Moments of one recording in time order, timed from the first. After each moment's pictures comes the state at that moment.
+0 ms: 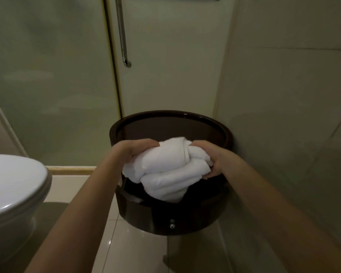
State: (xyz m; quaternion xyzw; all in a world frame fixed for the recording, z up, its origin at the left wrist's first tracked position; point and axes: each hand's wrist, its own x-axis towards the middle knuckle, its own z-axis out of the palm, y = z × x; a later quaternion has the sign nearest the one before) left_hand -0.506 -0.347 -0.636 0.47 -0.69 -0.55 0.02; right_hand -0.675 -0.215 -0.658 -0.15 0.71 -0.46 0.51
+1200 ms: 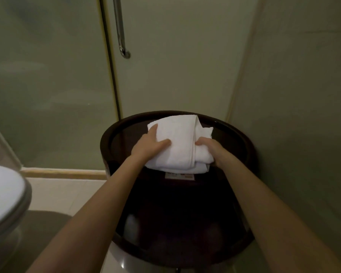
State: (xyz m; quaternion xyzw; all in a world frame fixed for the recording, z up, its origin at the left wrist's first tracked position) left_hand -0.628 -0.495 -0.724 0.40 -0.84 -0.30 0.20; right_hand -0.803 -0.372 -0.727 -0.17 0.71 -0.56 0.39
